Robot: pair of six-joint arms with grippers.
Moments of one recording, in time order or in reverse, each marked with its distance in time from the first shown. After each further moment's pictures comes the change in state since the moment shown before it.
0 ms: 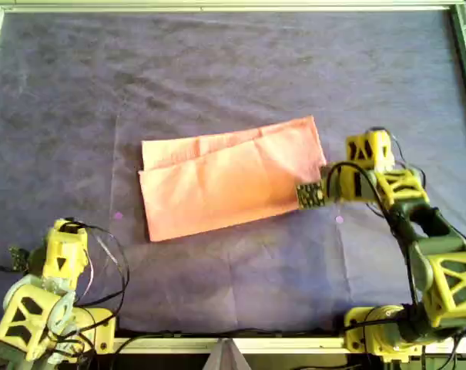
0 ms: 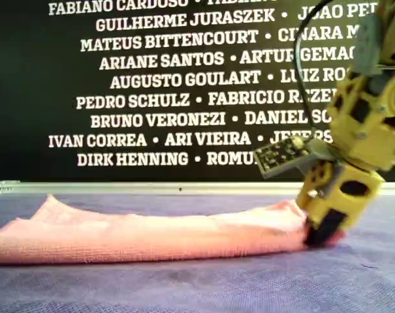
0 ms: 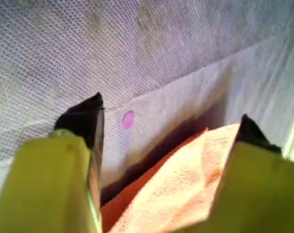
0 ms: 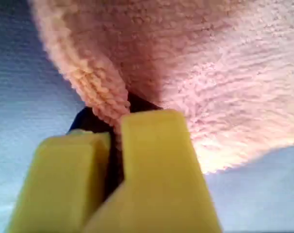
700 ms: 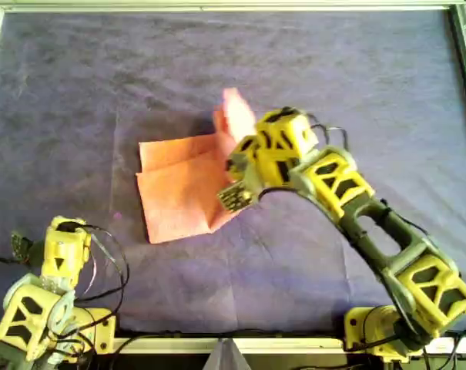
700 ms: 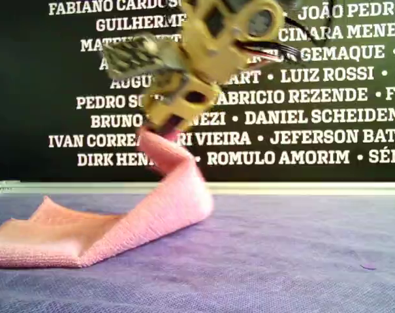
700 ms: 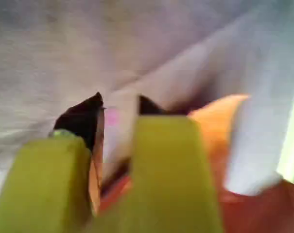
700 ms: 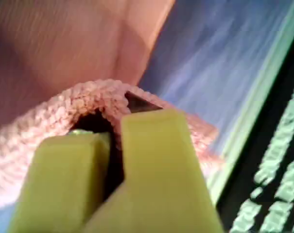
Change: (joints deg) left arm 0.0 -0.2 0.0 -8.3 0.2 9.3; right arm 31.6 -2.5 -25.9 0.0 0.1 -0.4
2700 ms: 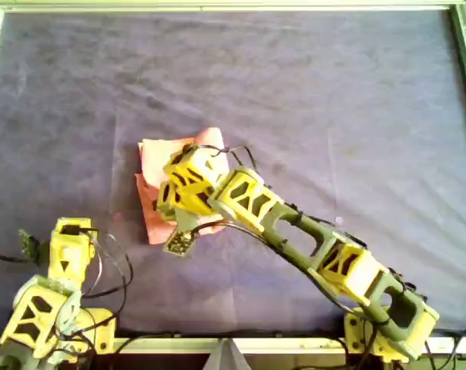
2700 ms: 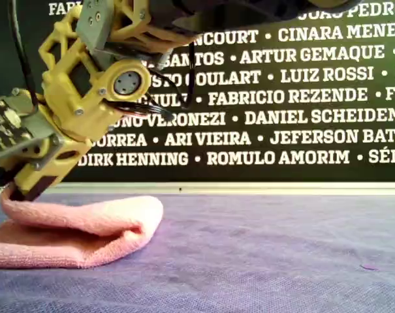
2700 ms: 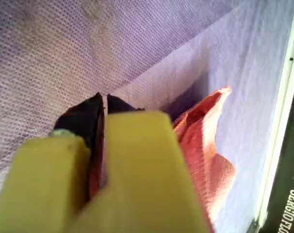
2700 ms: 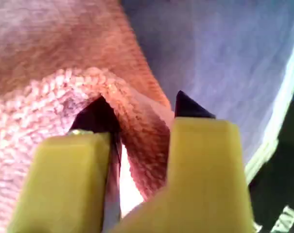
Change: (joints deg) left arm 0.0 0.0 8.0 -10.2 0.0 0.0; right arm 16.4 -42.4 -53.6 16.7 0.0 -13.8
